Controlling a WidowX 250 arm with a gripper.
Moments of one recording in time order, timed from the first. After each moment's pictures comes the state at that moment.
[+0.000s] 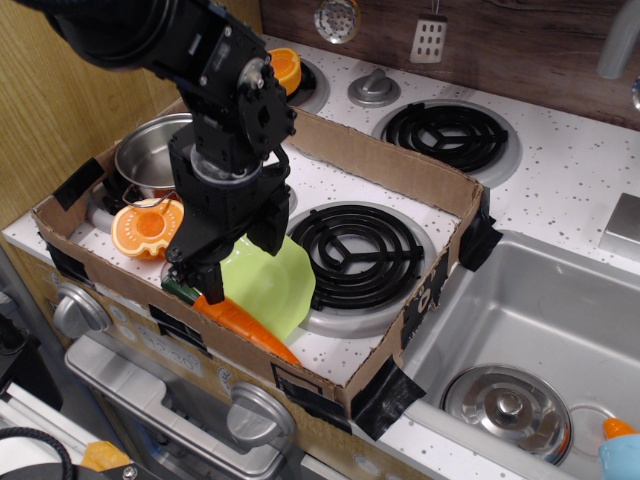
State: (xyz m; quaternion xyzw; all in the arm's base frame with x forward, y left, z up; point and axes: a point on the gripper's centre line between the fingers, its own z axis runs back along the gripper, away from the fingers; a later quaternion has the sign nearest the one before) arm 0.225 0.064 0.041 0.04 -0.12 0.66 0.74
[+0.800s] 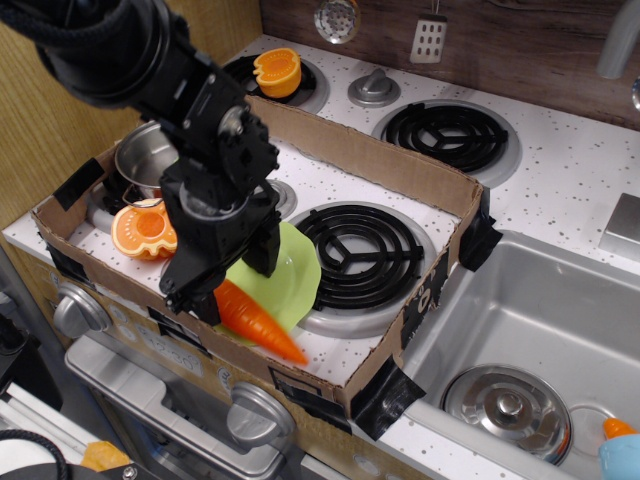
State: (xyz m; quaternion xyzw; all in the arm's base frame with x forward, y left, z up) arm 0.220 0.072 0.018 0.01 -0.12 0.66 0.74
